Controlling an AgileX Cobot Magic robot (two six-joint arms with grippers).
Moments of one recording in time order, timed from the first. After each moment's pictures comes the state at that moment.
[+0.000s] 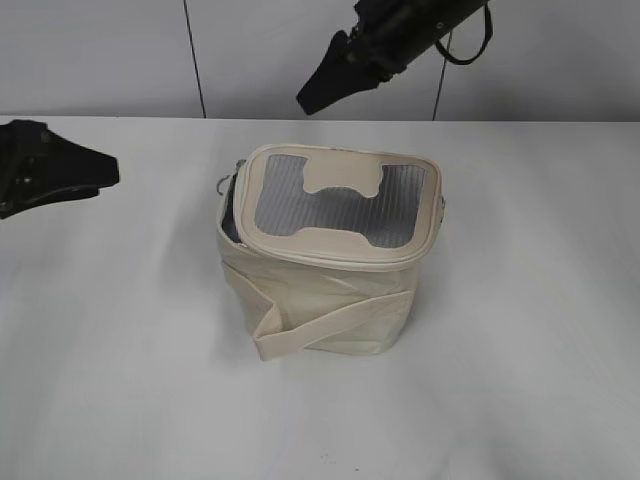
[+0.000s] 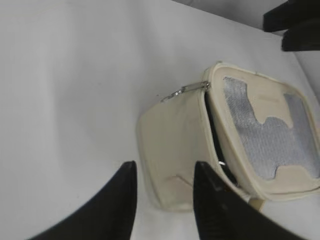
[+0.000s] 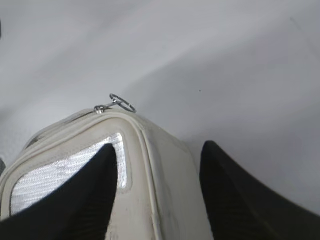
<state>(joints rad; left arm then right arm) -0.02 1.30 -0.62 -1.42 0.65 1.12 0.33 2.28 -2.11 0.83 1.20 -0.92</state>
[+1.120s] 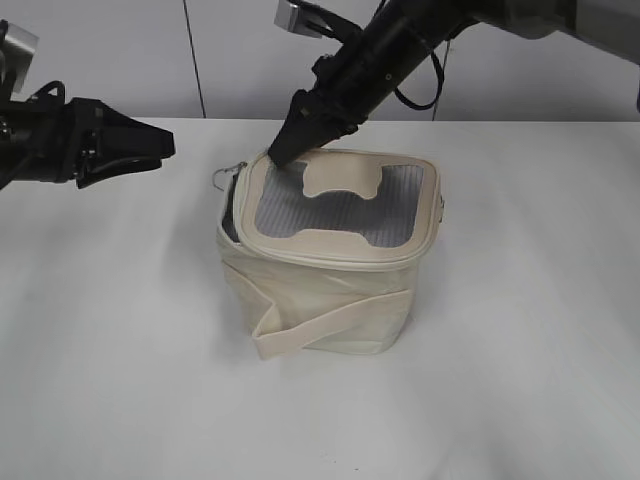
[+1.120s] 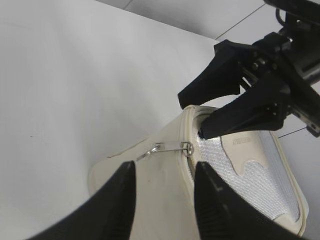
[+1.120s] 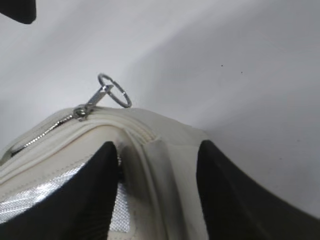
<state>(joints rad) -0.02 1.72 -0.85 -1.66 0.91 1.41 0.42 2.41 -2.17 0.75 1.21 -0.78</state>
